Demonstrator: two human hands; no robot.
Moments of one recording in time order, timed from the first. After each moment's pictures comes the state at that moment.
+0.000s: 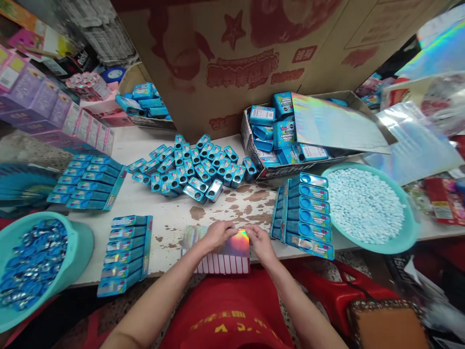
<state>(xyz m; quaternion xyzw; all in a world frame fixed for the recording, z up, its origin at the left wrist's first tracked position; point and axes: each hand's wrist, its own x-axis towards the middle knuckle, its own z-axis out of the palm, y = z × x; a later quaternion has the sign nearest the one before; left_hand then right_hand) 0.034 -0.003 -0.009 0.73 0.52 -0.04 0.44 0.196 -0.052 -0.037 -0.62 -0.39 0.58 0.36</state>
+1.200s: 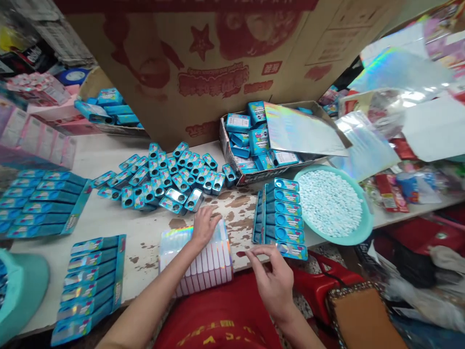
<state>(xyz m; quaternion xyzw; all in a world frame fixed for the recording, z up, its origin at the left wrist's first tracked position) 0.057 0.033 -0.012 0.69 0.59 0.20 0.37 0.222 -0.079 0.078 -0.63 -0.59 0.21 0.45</state>
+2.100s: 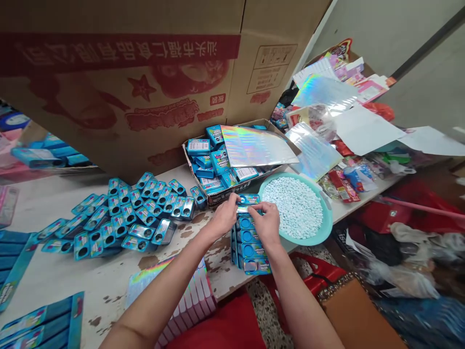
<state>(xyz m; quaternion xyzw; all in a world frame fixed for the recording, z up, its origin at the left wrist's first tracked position) 0.204 0.112 0.078 0.79 0.43 0.15 0.42 0.333 0.047 0.066 -0.79 -0.38 0.15 0.45</state>
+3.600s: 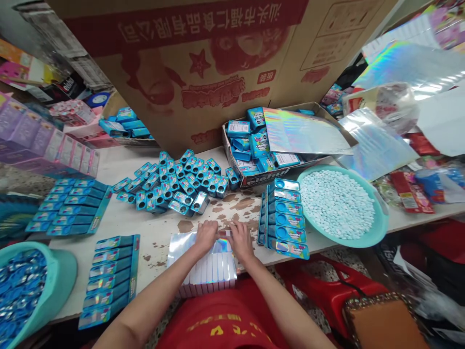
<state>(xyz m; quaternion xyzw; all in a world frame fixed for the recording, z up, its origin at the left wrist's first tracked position) 0.048 0.017 -0.036 0.74 0.60 -0.10 0.29 0.193 -0.031 -0.071 -0.65 -0.72 0.16 0.20</state>
